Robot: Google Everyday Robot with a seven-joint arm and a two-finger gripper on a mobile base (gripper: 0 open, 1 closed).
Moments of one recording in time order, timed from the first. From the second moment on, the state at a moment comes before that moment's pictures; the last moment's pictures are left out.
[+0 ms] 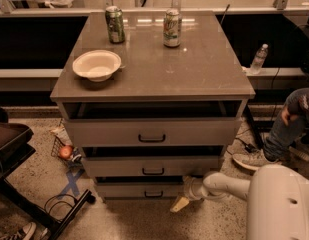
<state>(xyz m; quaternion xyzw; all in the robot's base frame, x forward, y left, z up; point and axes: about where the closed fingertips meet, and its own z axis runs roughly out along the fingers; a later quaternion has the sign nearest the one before) 0.583 -0.120 0.219 -0.55 0.76 0.15 0.31</state>
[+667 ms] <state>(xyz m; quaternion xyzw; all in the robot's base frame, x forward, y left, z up) 0.591 -0.131 0.181 -0.53 0.78 0.17 0.28</state>
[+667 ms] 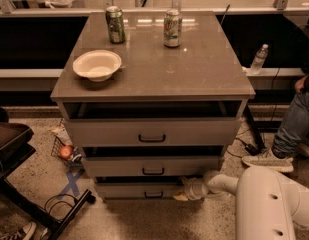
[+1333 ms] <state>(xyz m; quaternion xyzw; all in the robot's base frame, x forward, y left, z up) 0.591 -0.131 0.189 -0.53 0.78 0.17 0.28</state>
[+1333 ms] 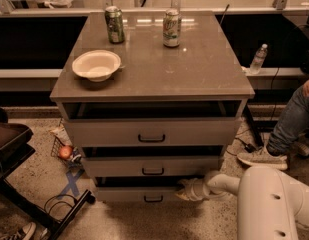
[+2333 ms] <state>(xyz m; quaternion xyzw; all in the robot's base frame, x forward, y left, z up) 0.565 -0.138 0.191 -0.52 0.79 0.17 0.27</state>
